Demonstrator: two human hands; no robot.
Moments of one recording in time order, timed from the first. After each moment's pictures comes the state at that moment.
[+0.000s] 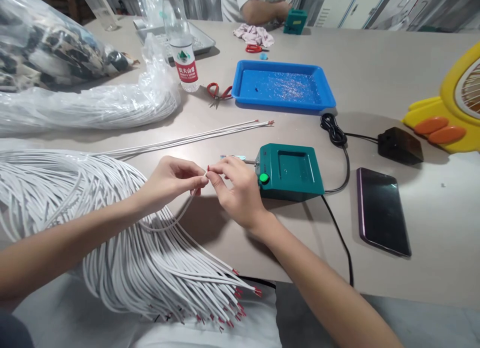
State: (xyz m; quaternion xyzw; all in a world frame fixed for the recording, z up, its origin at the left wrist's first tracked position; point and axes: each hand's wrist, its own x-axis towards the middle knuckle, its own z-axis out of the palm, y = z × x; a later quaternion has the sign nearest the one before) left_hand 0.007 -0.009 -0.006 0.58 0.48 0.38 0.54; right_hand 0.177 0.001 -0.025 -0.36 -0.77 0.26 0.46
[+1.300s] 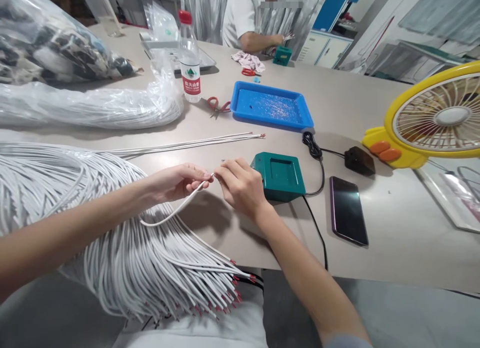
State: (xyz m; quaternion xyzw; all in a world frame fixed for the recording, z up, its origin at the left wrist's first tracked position) left_hand 0.001 0.001 -0.003 0.35 0.38 0.29 0.81; right_hand 0.189 0.005 -0.021 -0.33 -0.88 -0.01 0.34
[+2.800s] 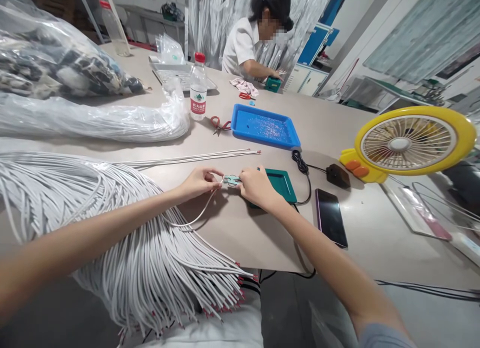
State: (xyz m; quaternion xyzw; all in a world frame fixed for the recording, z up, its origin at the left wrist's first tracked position) left_hand 0.006 0.028 -0.046 0.59 0.42 0.40 0.55; right_hand 0.199 0.038 0.012 -0.46 -0.88 -0.04 -0.06
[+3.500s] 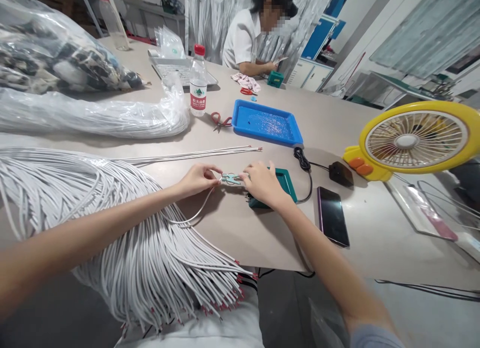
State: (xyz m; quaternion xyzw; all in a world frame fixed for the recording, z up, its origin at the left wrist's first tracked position) left_hand 0.003 0.030 -0.047 0.65 0.45 0.37 0.49; right_hand 0.210 0.039 0.008 -0.51 -0.86 0.01 0.01
